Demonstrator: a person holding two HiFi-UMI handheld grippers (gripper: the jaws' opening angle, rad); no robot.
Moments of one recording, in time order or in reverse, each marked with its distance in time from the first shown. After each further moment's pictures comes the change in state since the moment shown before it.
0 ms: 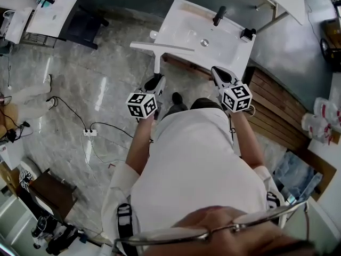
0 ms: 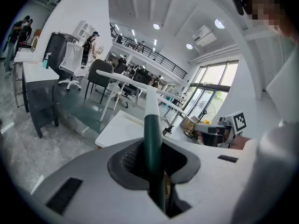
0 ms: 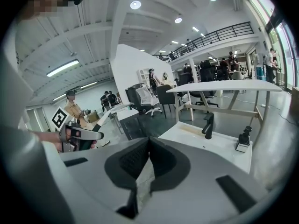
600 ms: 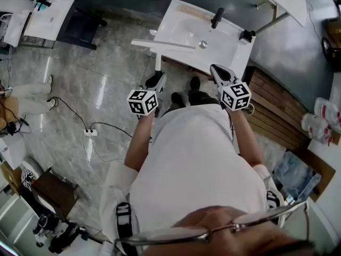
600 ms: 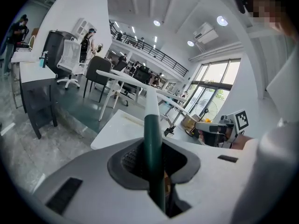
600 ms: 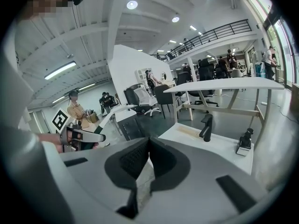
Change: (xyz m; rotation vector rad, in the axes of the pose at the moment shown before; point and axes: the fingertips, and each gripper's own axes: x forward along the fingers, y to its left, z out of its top) left arm 0.047 0.001 0.014 -0.002 0.034 0.008; right arm 0.017 -0.036 0.012 0.028 0.001 0.001
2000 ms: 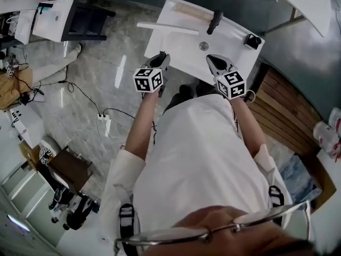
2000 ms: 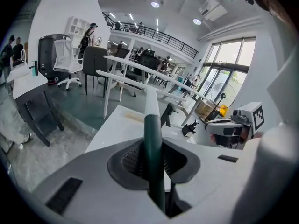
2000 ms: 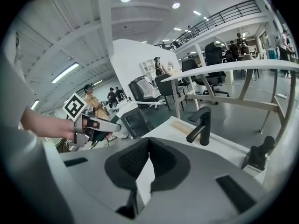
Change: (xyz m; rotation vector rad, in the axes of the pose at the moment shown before) left arm 0.177 0.025 0.039 0.054 0.179 0.173; right arm 0.082 -0.127 -0.005 0.009 0.110 0.158
